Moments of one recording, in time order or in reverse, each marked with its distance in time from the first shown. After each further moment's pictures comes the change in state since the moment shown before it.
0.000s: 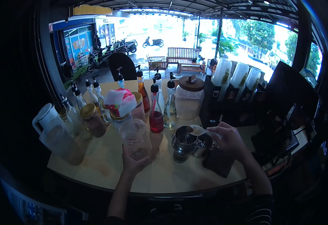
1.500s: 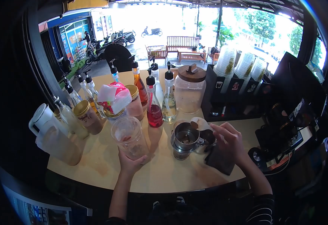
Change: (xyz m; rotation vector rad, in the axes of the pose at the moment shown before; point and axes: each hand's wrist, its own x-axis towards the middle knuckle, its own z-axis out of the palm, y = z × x) left_hand -0.002 -0.019 -0.007 -0.029 0.048 -0.022; right_hand -0.002 0.046 0.039 -0.097 0.298 -0.259
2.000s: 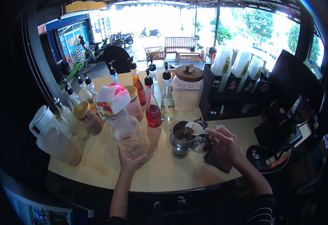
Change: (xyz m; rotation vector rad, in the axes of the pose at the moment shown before) left_hand -0.002 -0.007 -0.006 0.053 -0.019 -0.048; right_hand -0.015 -0.008 0.001 0.011 -0.086 0.024
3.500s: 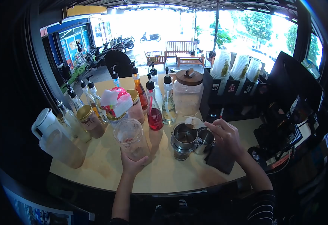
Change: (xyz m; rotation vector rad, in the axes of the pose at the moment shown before) left_hand 0.001 0.010 0.004 -0.033 0.005 0.019; right_hand 0.026 0.005 -0.008 -0.166 0.085 -0.201
